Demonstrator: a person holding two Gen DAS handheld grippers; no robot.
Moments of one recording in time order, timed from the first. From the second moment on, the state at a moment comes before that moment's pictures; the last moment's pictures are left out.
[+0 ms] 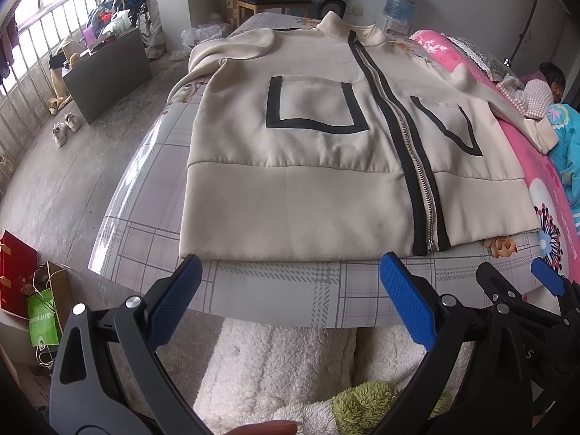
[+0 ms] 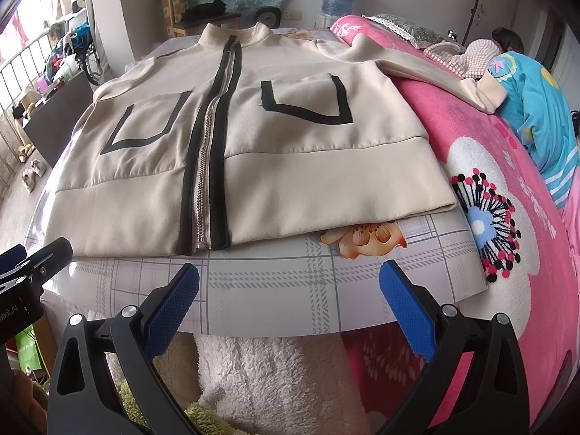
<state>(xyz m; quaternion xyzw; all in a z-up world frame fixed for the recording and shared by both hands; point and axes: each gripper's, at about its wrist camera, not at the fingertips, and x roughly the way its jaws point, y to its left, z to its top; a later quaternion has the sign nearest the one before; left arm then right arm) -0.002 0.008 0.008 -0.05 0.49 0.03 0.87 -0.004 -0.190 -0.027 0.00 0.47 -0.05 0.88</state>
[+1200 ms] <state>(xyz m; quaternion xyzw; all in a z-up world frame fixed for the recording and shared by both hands) -0.002 0.016 0.002 -0.05 0.49 0.03 0.87 -0.006 -0.190 -0.024 -0.02 0.47 -0.07 0.88</state>
